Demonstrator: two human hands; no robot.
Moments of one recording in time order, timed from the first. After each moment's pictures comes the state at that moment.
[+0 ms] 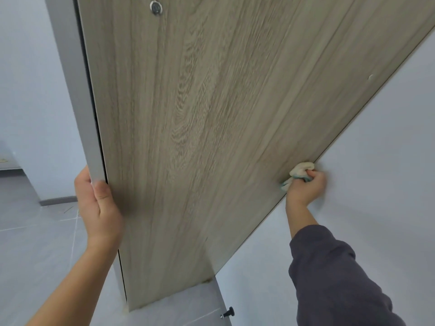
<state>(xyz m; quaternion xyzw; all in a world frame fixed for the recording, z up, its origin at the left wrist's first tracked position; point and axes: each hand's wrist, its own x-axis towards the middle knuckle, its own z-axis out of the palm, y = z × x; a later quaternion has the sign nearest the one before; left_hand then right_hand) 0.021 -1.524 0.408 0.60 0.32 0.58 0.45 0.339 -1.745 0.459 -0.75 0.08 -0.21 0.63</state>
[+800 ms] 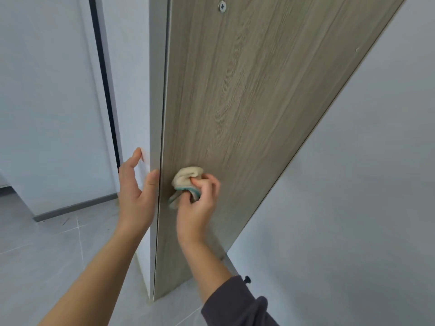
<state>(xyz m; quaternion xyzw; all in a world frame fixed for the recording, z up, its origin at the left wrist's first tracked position) -0.029 -1.489 0.411 0.71 0.20 0.41 0.54 0.026 -1.575 0.384 -0.74 -0.20 -0.26 0.59</state>
